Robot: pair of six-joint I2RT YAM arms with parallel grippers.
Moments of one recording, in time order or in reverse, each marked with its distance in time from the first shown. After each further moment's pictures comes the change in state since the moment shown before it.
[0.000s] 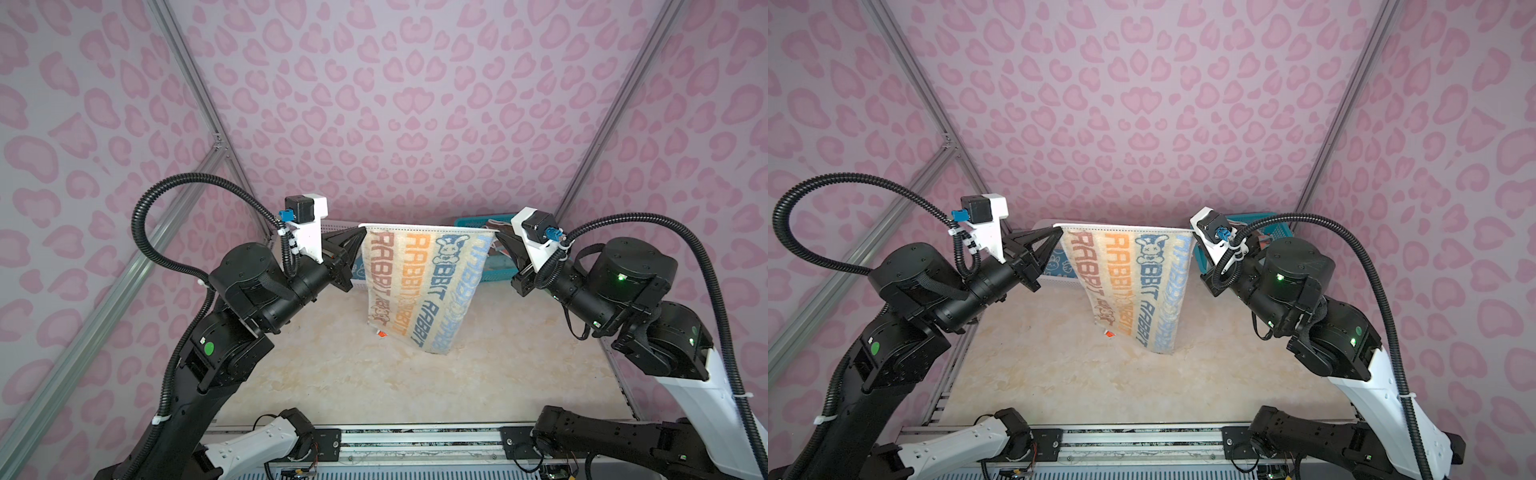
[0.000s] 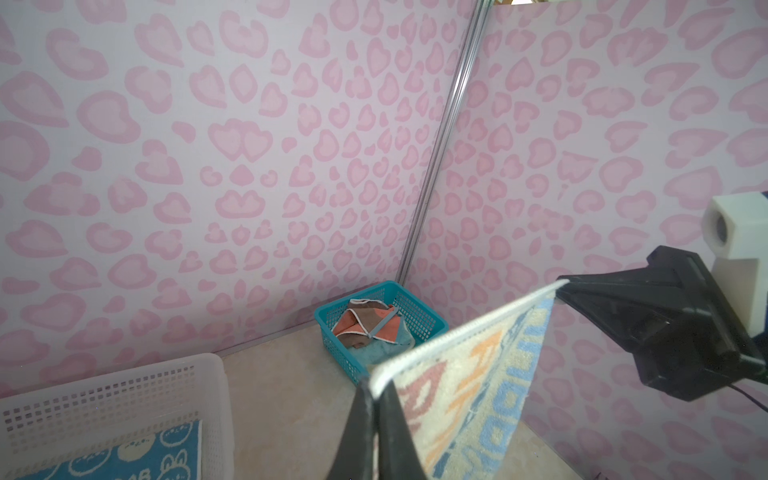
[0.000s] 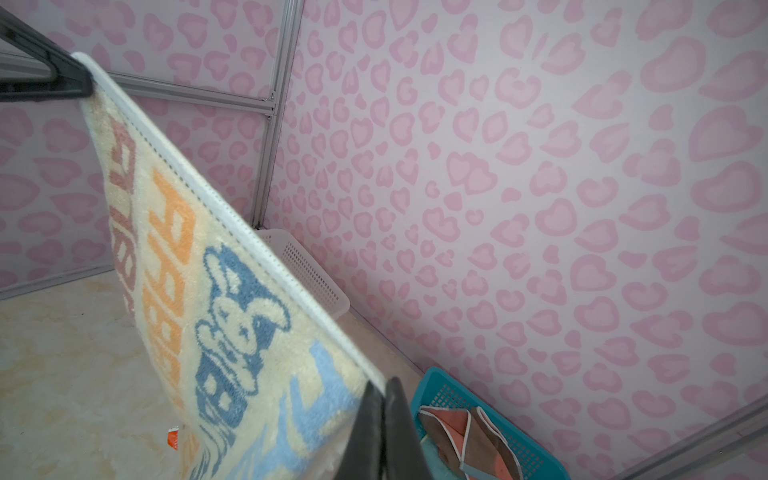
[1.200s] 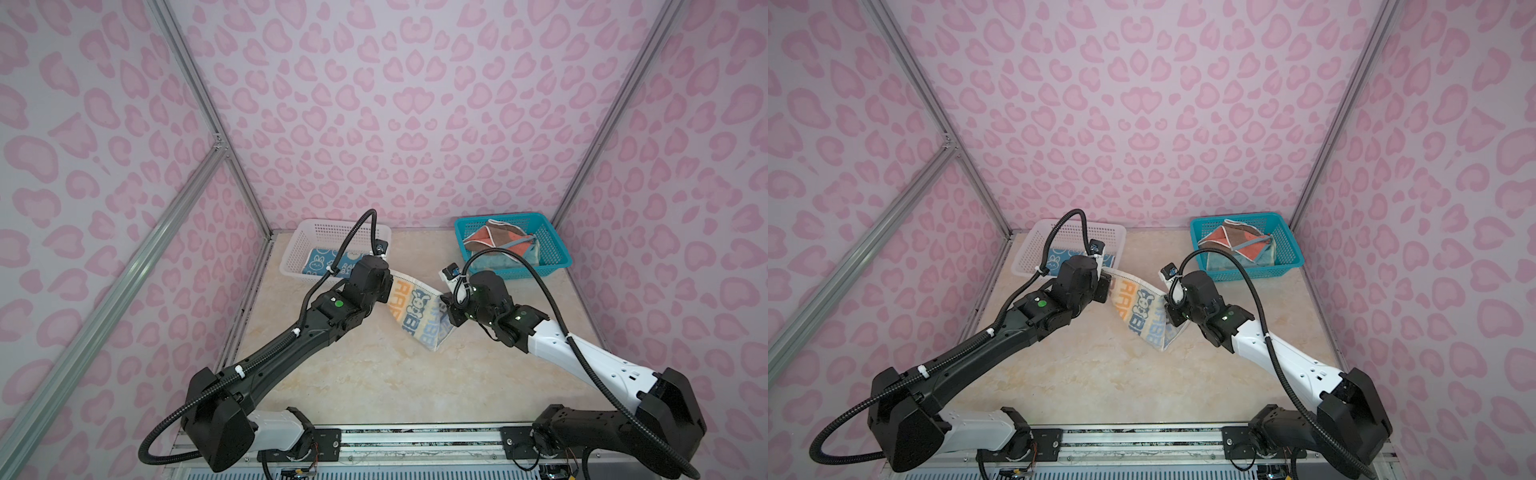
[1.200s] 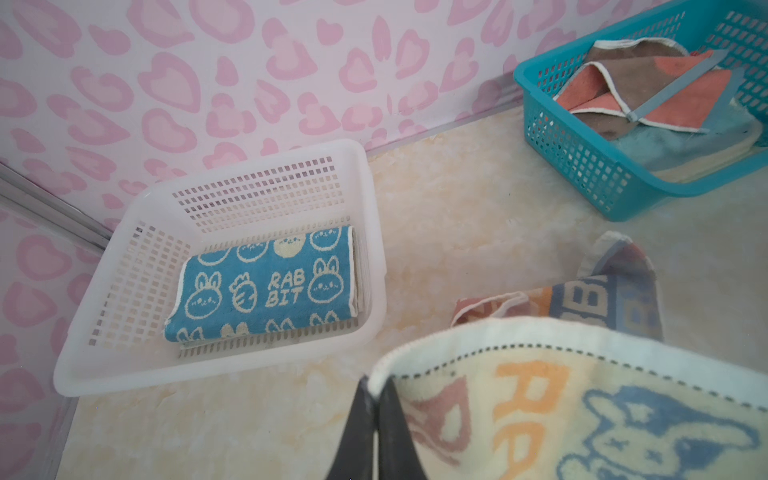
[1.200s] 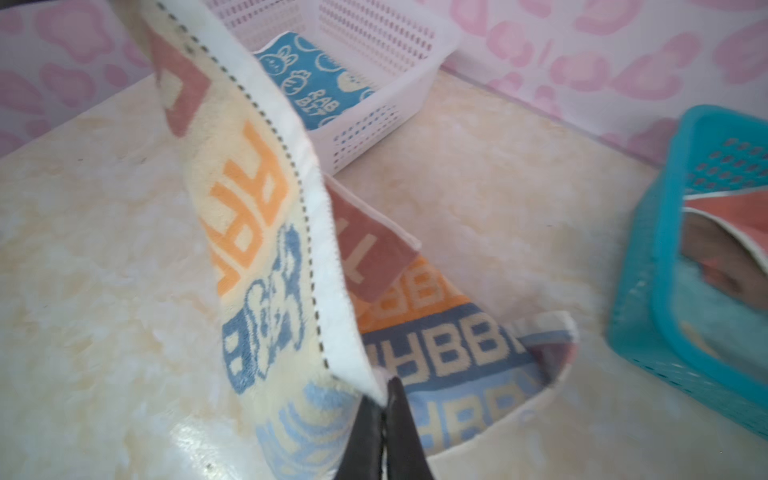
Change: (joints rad) left arm 0.015 0.335 -0.441 0.153 -0.420 0.139; right arm -0.238 0.185 -0.780 0.436 -0.289 0.338
